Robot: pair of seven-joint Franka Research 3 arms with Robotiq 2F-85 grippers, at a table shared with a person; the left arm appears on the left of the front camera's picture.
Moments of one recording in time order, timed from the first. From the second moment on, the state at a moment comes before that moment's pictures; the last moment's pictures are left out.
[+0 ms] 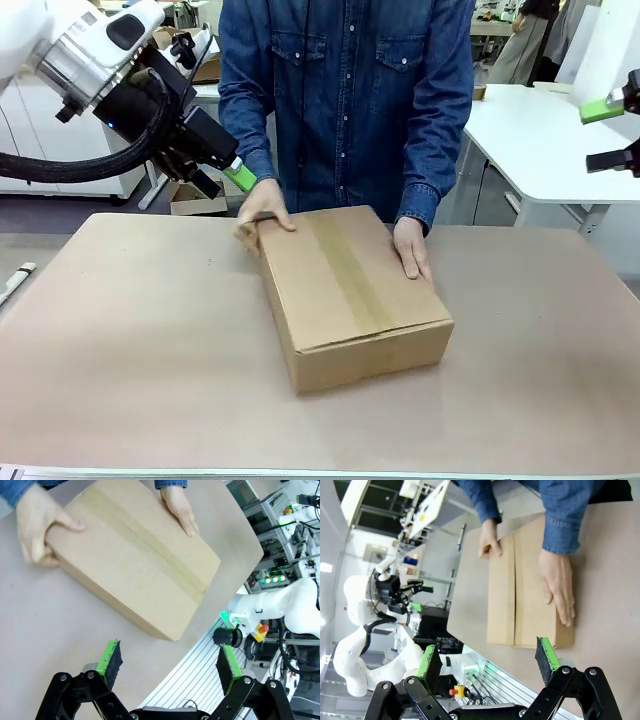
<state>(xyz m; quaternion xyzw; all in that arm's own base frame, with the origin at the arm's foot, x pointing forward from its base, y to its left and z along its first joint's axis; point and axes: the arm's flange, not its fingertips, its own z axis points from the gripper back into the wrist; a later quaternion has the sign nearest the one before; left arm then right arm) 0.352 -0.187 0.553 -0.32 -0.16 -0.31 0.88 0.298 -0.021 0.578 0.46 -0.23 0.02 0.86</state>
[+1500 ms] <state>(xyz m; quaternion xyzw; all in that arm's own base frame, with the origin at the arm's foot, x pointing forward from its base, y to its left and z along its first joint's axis) 0.352 -0.187 0.553 -0.32 -0.16 -0.31 0.88 0.298 -0.022 0.578 0.46 -0.23 0.02 0.86</state>
